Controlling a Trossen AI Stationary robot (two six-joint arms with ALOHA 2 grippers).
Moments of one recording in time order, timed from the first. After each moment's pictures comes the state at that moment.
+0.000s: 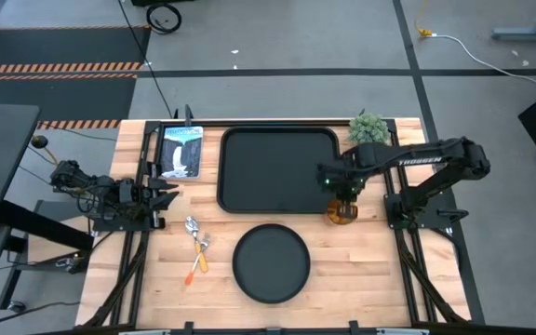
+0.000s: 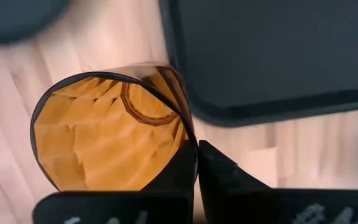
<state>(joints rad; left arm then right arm) -0.45 0.01 0.01 0.60 -0.46 0.43 -0.04 1.41 1.27 -1.34 -0.03 0.16</state>
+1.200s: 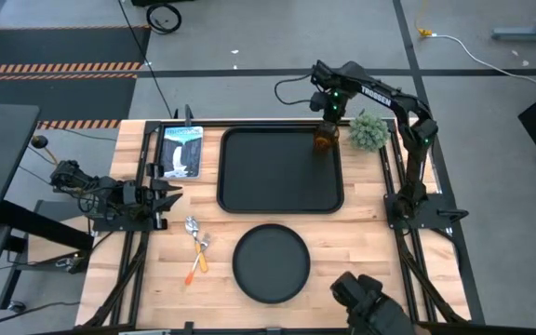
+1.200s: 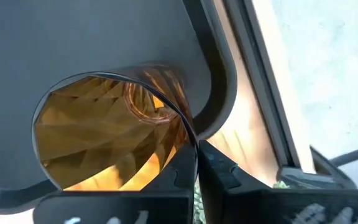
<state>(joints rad) -0.45 0.01 0.01 0.55 -0.47 0.43 -0.87 1.94 1.75 -1.32 -0.03 -0.43</state>
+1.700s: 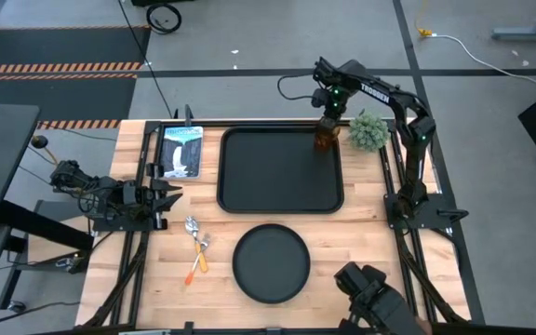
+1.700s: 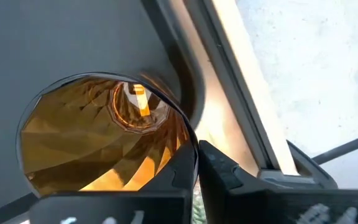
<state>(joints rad) -0.45 0.01 0.01 0.55 -0.47 0.43 -0.92 1.97 1.76 -1.26 0.02 -0.42</state>
